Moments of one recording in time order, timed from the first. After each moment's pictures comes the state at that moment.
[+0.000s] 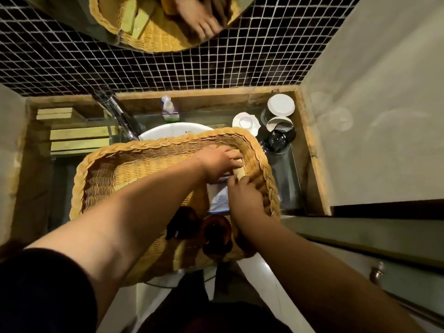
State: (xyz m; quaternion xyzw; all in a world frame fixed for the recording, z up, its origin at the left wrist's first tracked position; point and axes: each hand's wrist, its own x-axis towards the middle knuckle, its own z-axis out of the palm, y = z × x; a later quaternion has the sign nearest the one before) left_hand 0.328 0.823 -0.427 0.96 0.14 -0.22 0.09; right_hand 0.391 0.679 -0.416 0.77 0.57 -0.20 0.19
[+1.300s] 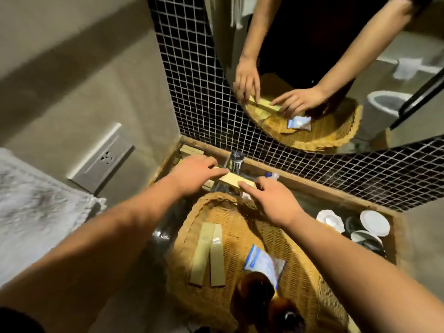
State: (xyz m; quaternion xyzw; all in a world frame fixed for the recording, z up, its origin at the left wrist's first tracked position) left_hand 0.034 0.906 -0.306 0.90 0.43 -0.09 -0.02; right_hand 0.301 0.863 -0.316 0.47 0.88 -0.05 0.07
